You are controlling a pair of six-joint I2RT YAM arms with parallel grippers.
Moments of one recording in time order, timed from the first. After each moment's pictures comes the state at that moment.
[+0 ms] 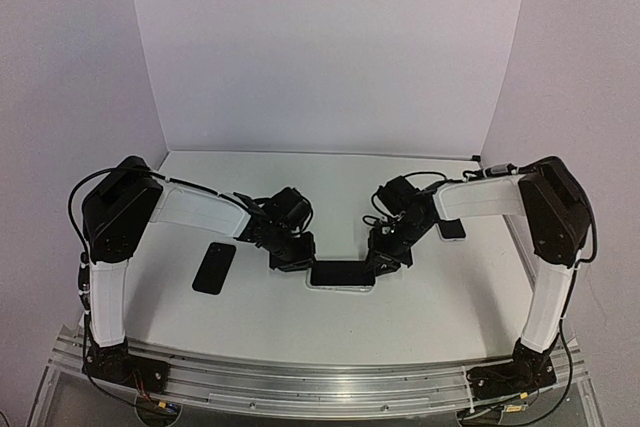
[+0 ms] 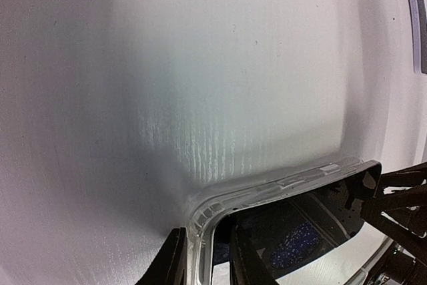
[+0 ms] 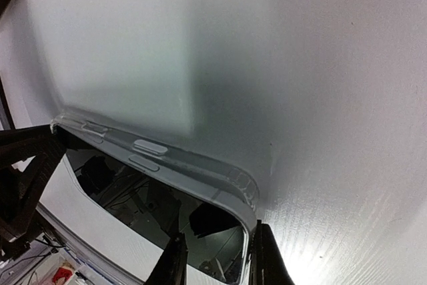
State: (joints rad) left arm -0.89 2.04 1.30 -0.28 0.14 -0.91; right arm 0.64 1.93 1.22 -0.56 -0.39 0.76
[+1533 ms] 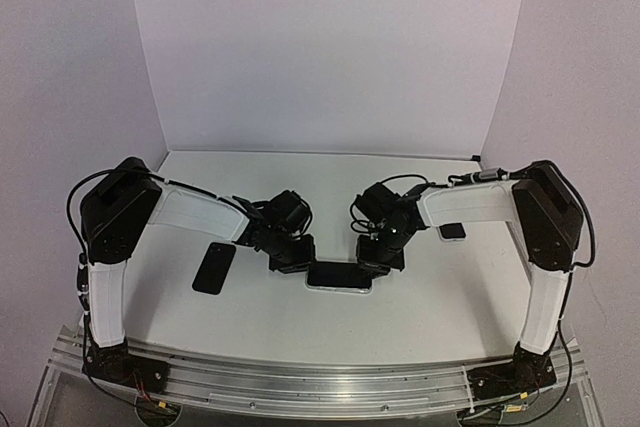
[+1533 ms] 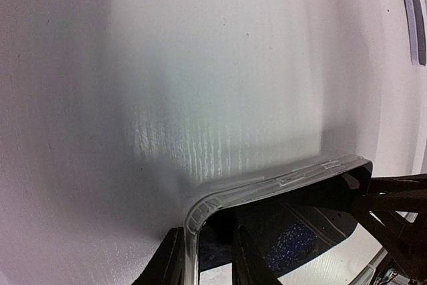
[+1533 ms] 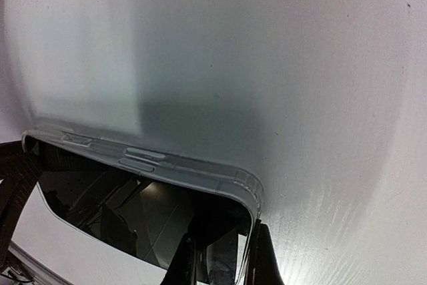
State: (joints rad) left arm -0.90 2.03 1.26 -0.25 0.13 -0.89; right arm 0.77 1.99 1.28 -0.63 -0.14 0.84
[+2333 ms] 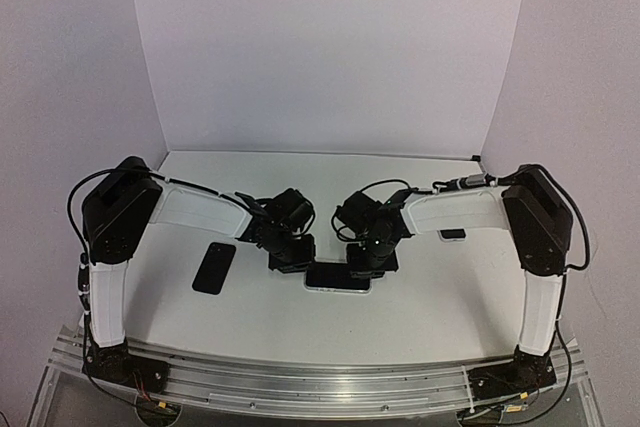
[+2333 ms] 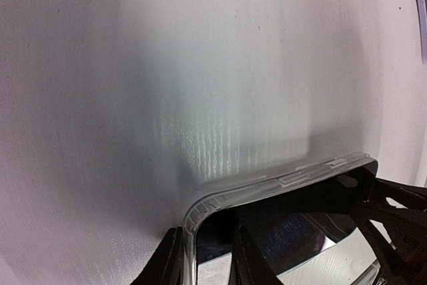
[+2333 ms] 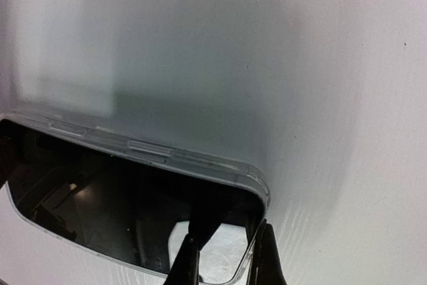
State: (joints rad) left arm -0.91 2.04 1.30 -0.33 0.12 -0.89; right arm 0.87 2.04 1.34 -0.69 0.04 0.74
